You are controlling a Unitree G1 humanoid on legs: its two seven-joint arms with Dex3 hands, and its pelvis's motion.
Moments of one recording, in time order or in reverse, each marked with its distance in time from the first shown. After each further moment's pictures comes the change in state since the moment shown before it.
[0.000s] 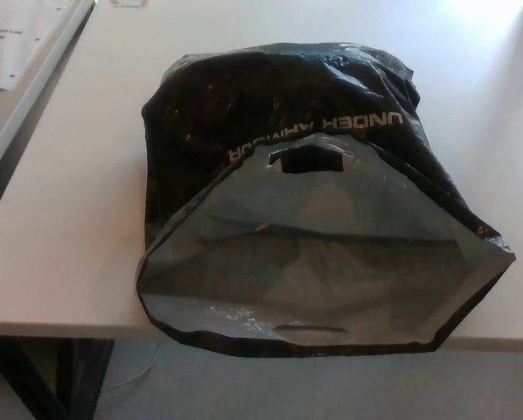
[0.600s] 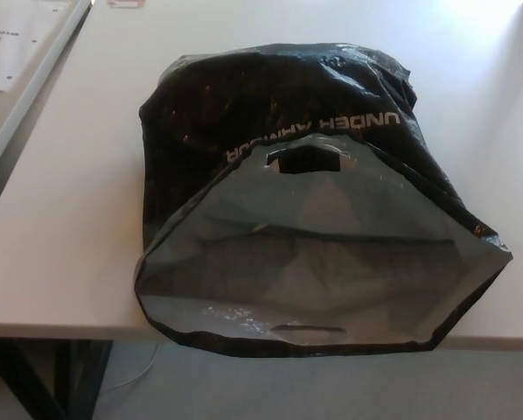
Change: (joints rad) left_arm 0.121 -0.081 0.128 -0.237 0.002 -0.290 0.039; right_arm 0.129 -0.055 -0.058 -0.361 0.004 -0.139 0.003
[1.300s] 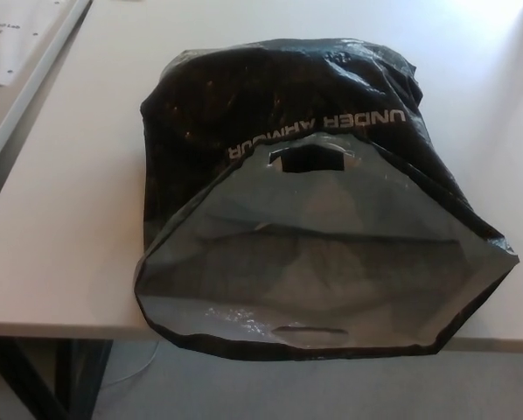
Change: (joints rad) left_arm -0.260 0.034 0.176 -0.446 0.045 -0.162 0.044; right_arm -0.412 -0.078 -0.152 -0.246 0.007 -0.102 0.005
